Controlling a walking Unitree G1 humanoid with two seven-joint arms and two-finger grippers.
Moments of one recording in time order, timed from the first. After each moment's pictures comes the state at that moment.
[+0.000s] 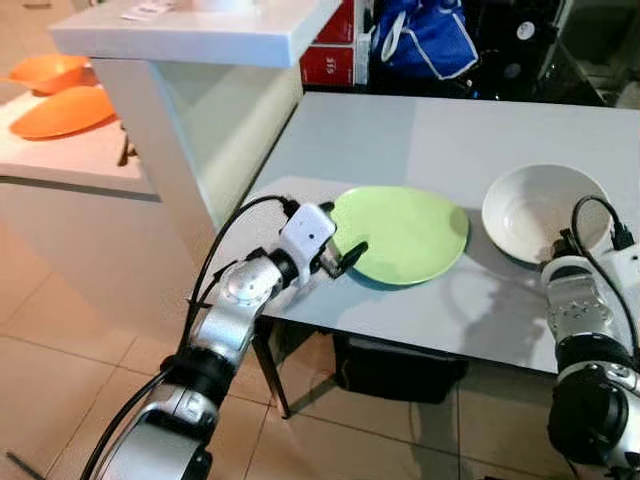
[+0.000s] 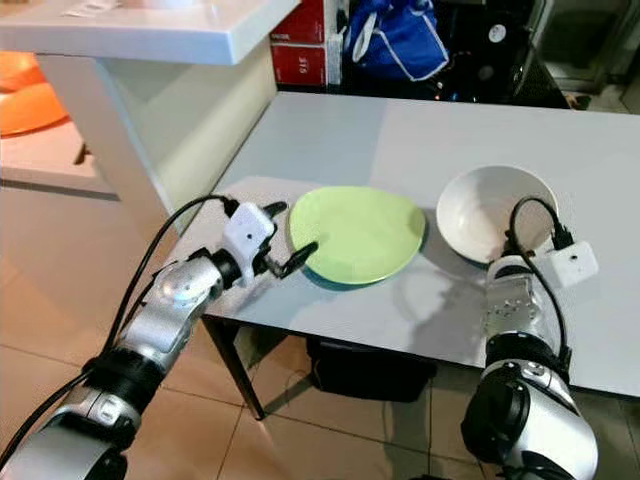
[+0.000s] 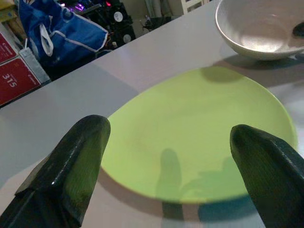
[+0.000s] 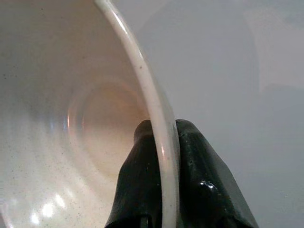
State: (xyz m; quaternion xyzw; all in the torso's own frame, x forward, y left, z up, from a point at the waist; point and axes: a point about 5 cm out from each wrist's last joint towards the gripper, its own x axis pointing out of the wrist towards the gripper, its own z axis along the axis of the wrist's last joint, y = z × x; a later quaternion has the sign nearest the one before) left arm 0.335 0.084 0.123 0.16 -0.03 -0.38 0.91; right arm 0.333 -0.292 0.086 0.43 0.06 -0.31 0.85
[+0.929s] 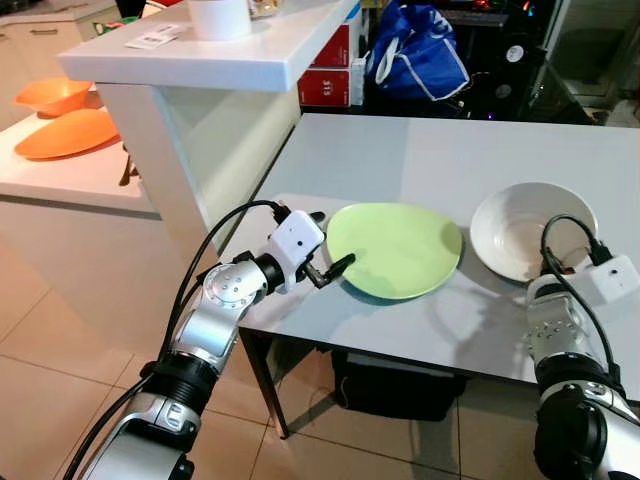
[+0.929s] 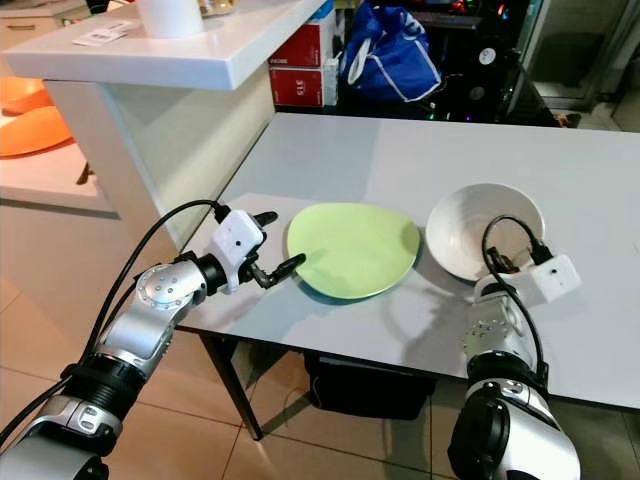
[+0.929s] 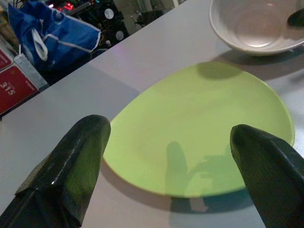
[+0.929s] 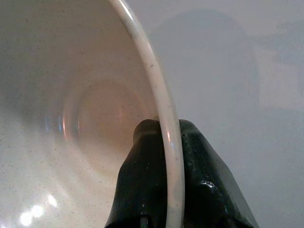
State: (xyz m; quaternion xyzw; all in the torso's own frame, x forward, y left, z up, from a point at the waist) left arm 0.331 0.096 0.124 0.18 -0.01 -0.40 0.90; right arm 0.323 -0.274 0.064 0.36 0.07 -0.31 0.88
